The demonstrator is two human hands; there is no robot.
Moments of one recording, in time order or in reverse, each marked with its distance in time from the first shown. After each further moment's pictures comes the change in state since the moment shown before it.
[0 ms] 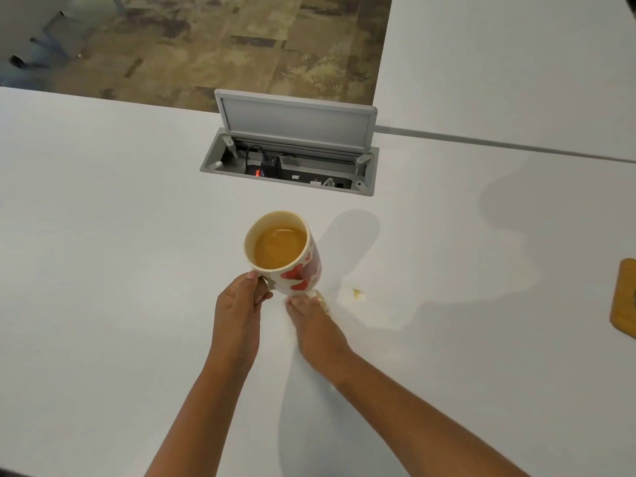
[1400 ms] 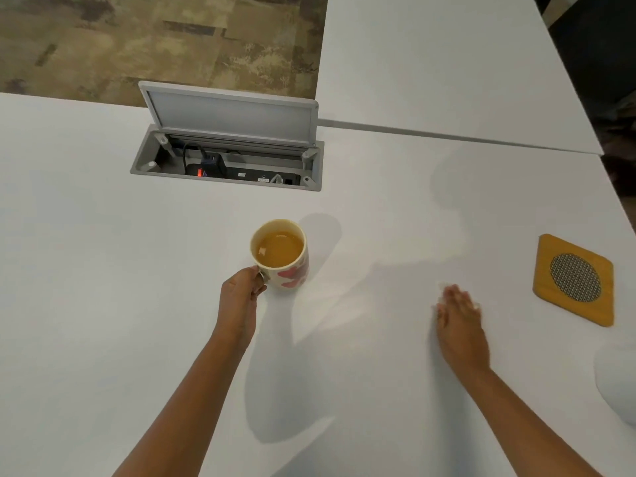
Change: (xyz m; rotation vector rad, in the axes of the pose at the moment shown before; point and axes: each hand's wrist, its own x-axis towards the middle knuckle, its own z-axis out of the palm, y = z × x) left_hand 0.039 -0.052 0.052 -0.062 -0.120 -0.185; right_hand -0.173 0.192 -0.021 0.149 0.289 0.925
